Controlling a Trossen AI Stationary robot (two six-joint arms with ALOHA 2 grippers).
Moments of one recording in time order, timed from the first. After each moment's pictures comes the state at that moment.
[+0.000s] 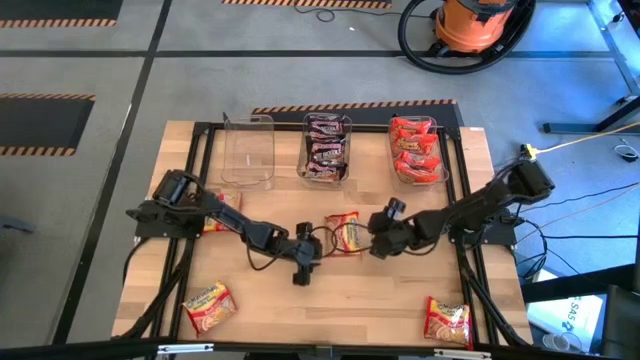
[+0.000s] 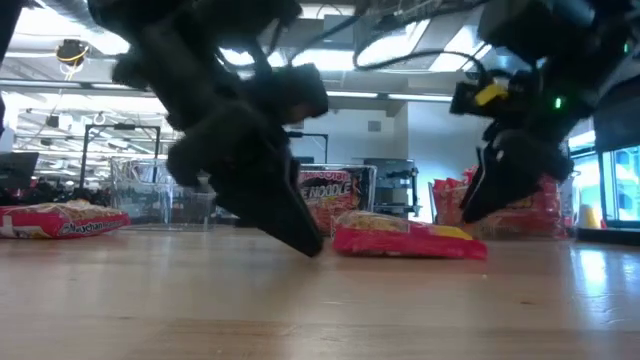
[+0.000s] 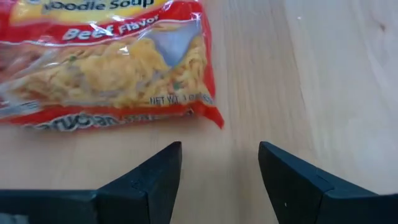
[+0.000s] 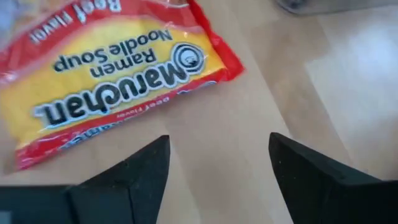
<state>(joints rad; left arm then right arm) -0.32 1.91 0.97 0.11 -0.24 -0.22 0.35 1.53 0.70 -0.35 0.55 0.56</state>
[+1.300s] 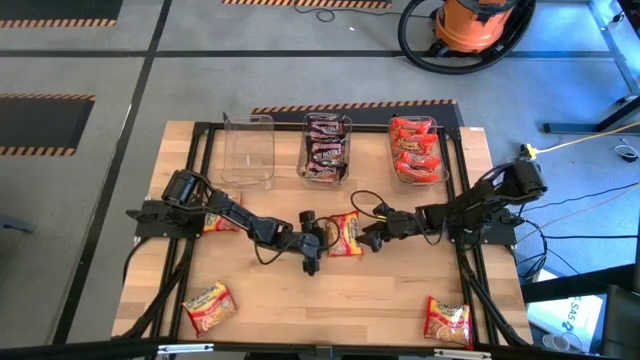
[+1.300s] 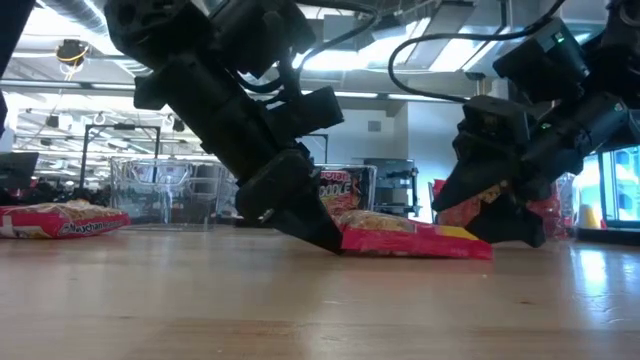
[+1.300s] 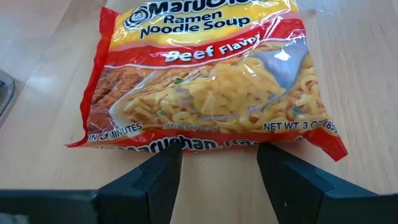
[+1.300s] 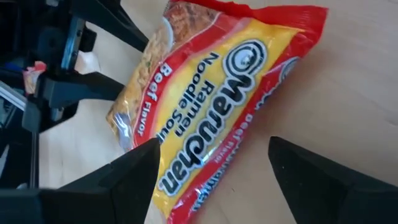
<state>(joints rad) -0.26 1.97 0.97 0.20 -0.39 -0.15 0.19 1.57 0.33 0.63 0.11 1.04</state>
